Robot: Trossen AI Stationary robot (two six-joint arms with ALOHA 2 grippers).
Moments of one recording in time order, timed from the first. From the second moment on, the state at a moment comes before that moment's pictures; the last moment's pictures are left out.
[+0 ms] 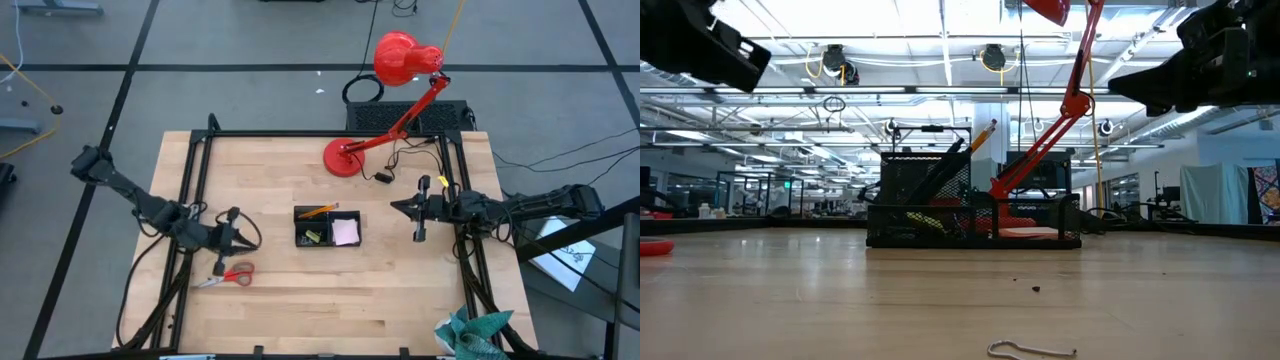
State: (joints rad) left arm -0.55 0.70 0.36 -0.14 -0.34 -0.10; right arm 0.05 0.49 0.02 0.54 0.18 -0.14
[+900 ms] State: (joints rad) left arm -0.72 1.25 0.56 -0.46 -0.16 -0.66; right arm 0.05 0.49 0.02 0.54 0.19 -0.13
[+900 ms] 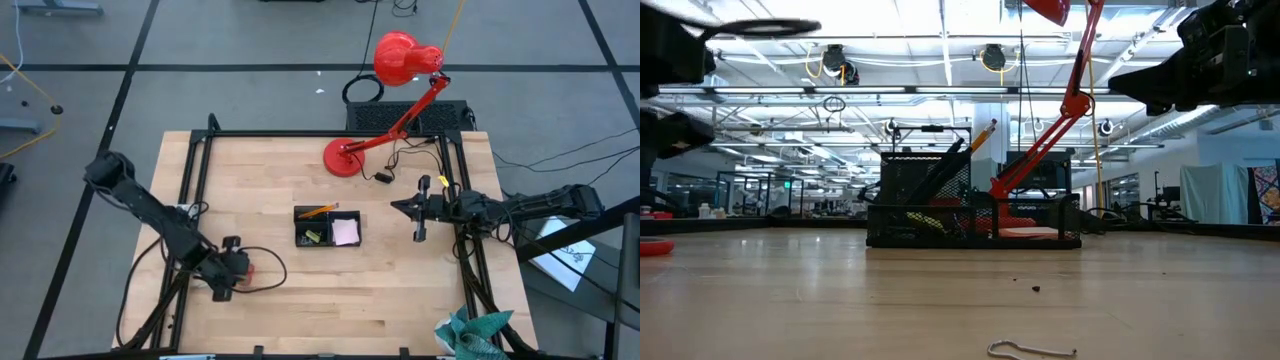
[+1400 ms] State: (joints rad) left arm -0.72 1.42 0.57 -0.45 -0.16 -0.66; right arm 0.05 0.49 0.02 0.54 0.19 -0.11
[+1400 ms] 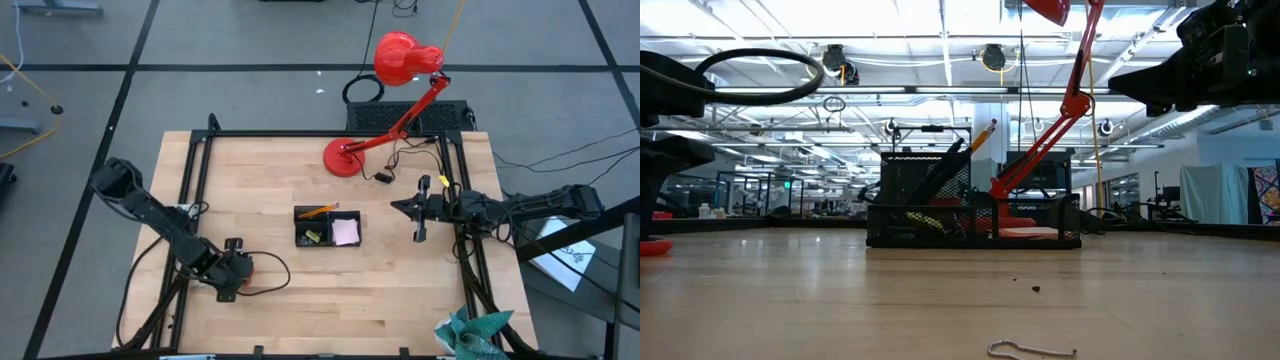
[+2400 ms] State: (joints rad) left arm -0.66 1.20 0.56 -0.22 -0.30 -0.18; right arm 0.05 0.49 0.02 0.54 0.19 -0.12
